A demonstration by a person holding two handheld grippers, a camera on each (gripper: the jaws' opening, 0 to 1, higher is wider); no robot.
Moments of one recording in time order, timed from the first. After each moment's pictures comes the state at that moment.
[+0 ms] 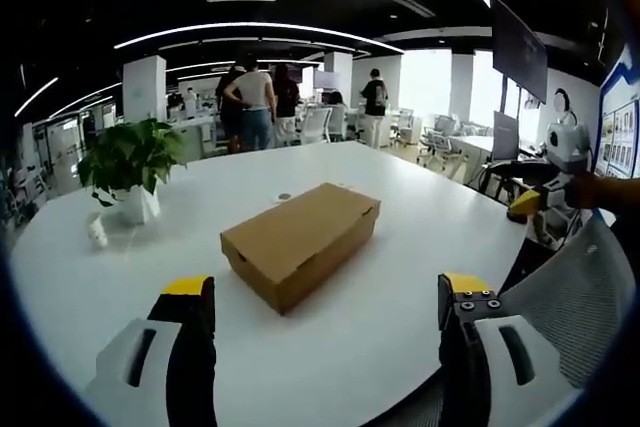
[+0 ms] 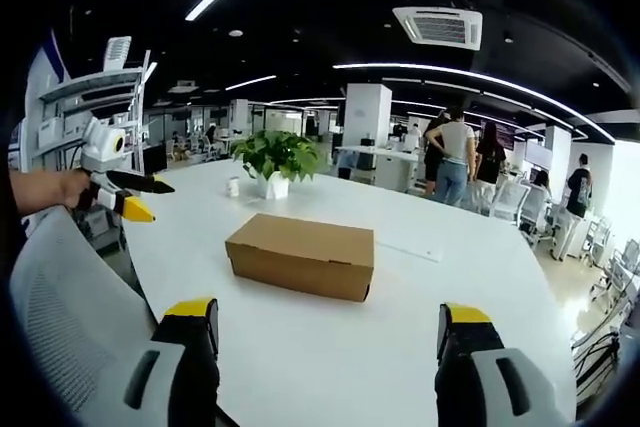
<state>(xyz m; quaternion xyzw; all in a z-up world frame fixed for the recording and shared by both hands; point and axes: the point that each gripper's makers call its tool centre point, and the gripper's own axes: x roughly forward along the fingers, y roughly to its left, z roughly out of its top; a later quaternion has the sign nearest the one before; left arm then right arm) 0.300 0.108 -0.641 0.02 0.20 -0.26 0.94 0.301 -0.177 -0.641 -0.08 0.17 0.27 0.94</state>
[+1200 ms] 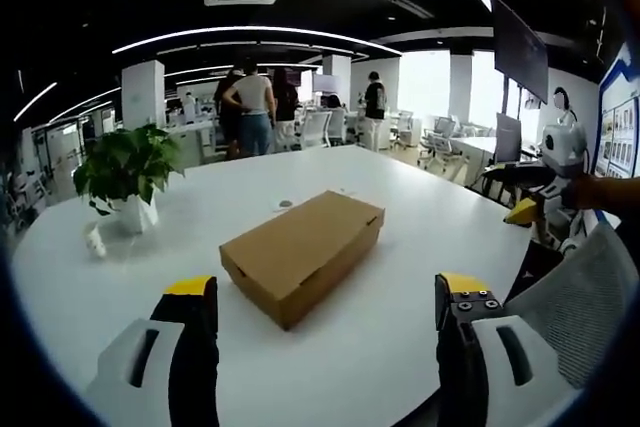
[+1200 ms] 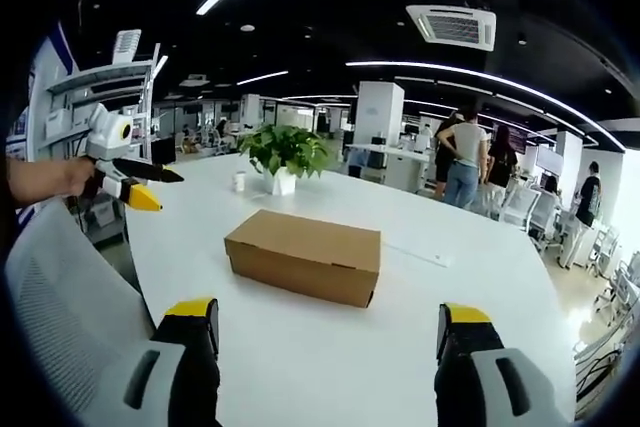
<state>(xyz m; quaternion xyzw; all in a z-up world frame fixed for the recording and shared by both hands) 0.323 0.105 -0.639 0.03 0.20 -0.26 0.95 0.324 -0.169 -0.649 -0.10 0.17 0.29 0.94</state>
